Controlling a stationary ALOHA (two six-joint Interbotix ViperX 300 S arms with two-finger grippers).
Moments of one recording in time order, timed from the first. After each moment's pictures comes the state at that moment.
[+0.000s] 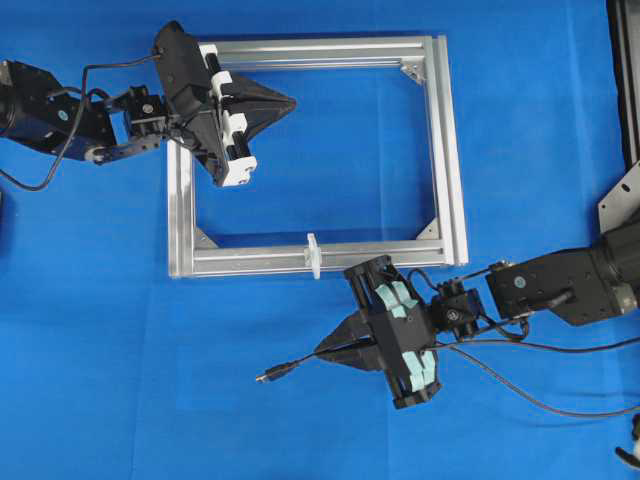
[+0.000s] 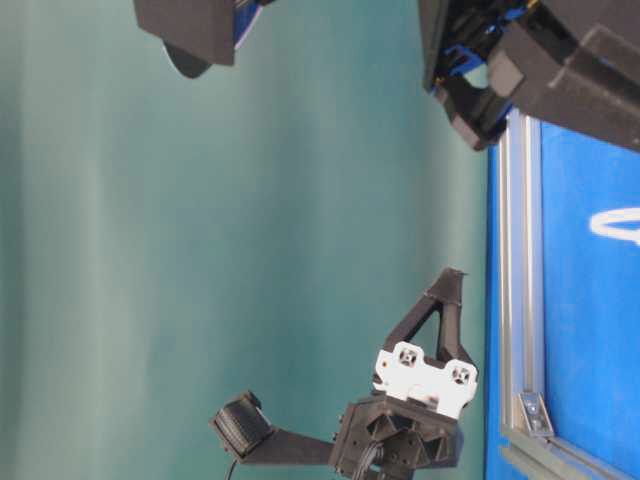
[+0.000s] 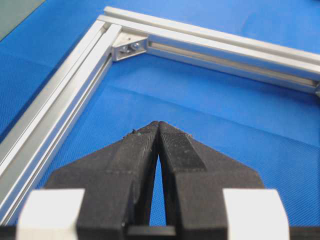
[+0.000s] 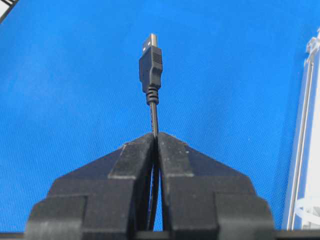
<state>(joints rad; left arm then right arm) 0.26 0.15 0.84 -0.09 -0.75 -0.01 0.30 0.12 0.74 -0.02 -0.40 0.09</state>
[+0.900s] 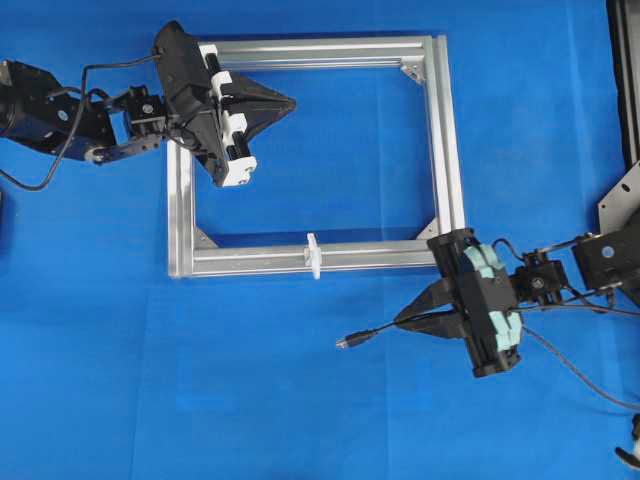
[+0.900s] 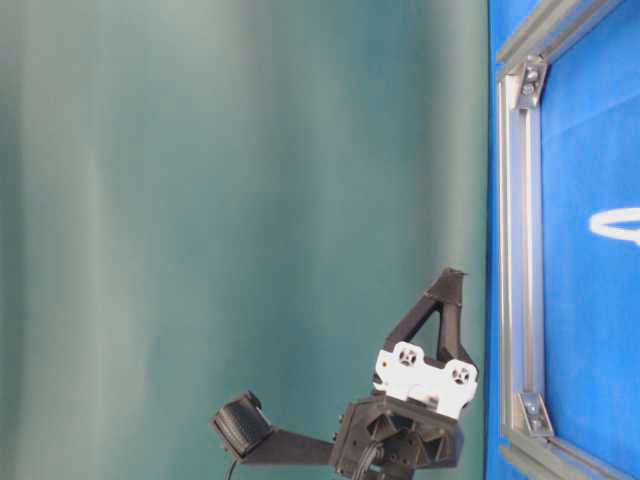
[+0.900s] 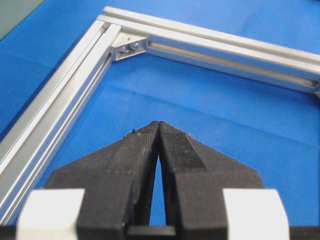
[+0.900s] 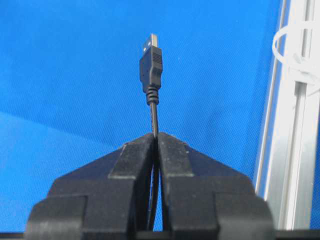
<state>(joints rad) 0.26 0.15 0.84 -0.09 -0.75 -0.01 0.30 -0.12 1.05 0.04 -0.40 0.09</state>
